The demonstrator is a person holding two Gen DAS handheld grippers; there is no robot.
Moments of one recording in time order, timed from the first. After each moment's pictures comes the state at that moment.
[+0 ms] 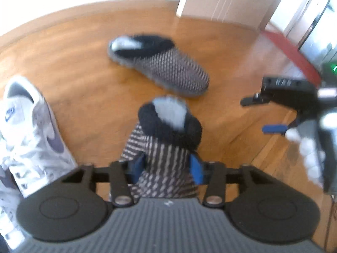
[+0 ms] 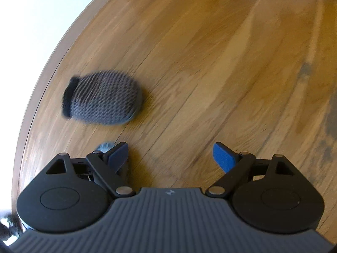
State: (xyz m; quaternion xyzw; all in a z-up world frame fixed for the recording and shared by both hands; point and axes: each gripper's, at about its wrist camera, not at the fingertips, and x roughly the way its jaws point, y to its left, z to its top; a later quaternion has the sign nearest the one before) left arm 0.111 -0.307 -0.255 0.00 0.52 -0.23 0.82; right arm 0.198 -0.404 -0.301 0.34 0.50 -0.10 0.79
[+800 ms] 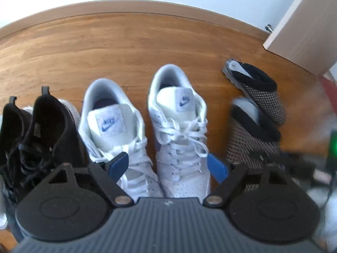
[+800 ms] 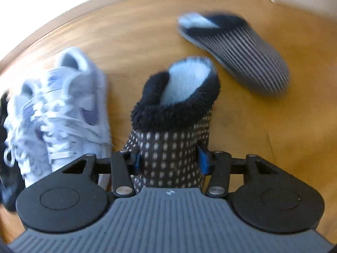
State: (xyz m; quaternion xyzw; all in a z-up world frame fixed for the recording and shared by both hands) left arm 0.102 -0.114 -0.204 -0.09 0.52 -0.06 0.85; right arm 0.227 -0.196 -0.303 -0.02 0.51 0.14 0.85
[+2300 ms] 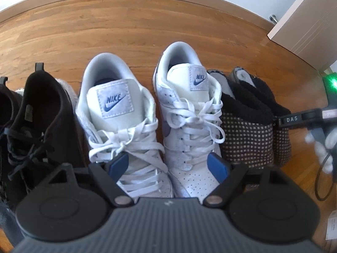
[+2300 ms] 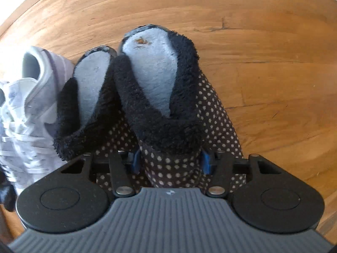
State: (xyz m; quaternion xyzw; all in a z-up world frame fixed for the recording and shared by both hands) left arm 0.105 -0.095 -0.236 -0.10 0.55 -0.06 0.83; right arm 0.286 -0.250 -0.298 0.00 0.64 0.08 0.77
